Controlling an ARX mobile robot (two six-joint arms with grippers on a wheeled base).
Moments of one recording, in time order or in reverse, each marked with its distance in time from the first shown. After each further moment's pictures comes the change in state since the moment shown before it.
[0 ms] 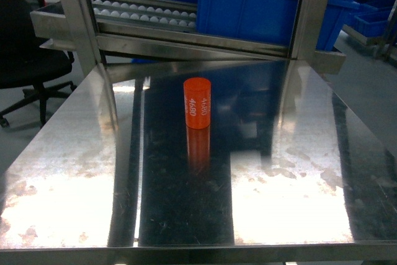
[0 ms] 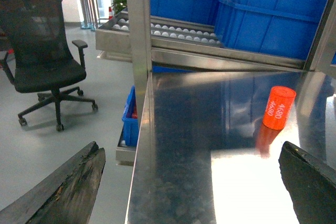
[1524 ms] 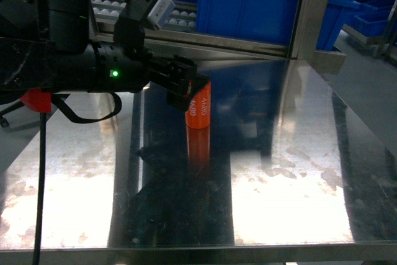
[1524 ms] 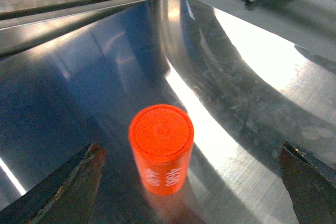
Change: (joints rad) left arm -0.247 2.046 1.135 0.547 0.454 0.192; right arm 0.000 0.000 0.000 0.000 0.000 0.000
